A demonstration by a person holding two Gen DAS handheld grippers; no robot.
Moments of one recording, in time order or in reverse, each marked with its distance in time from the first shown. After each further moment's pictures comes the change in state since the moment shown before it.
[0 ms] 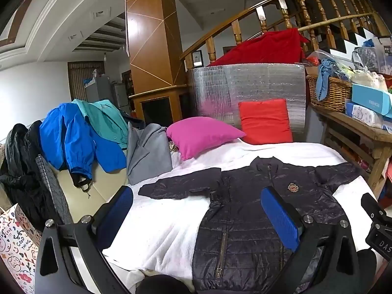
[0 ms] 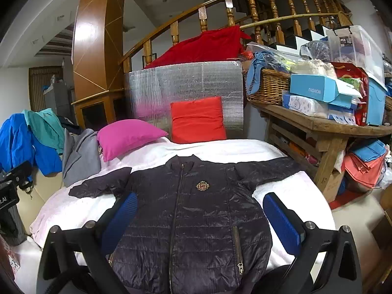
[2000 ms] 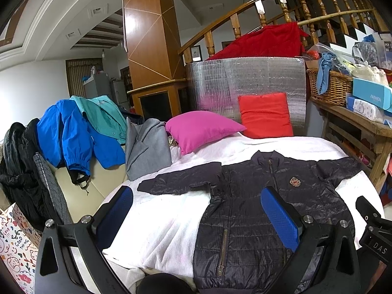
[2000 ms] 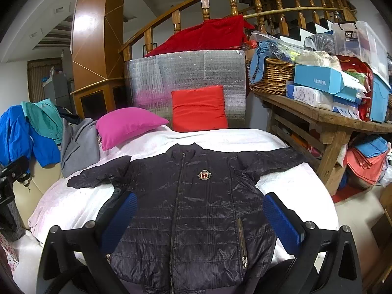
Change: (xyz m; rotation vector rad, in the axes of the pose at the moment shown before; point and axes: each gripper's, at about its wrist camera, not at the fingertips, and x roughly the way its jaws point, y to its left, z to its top) left arm 0.014 0.001 -0.007 0.014 0.030 -0.002; right arm 0.021 0.005 -0.011 -0.005 0.061 -0.001
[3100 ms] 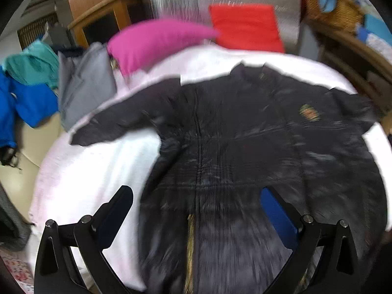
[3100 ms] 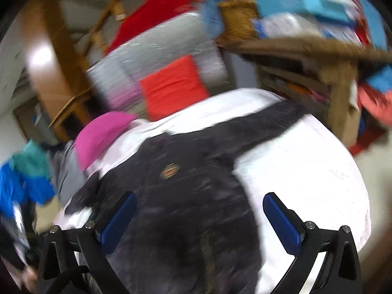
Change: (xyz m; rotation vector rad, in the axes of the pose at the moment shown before) left arm 0.275 -0.084 -0.077 0.092 0.487 -0.138; right arm 0.177 -0.211 -0.005 0.385 0.159 0.043
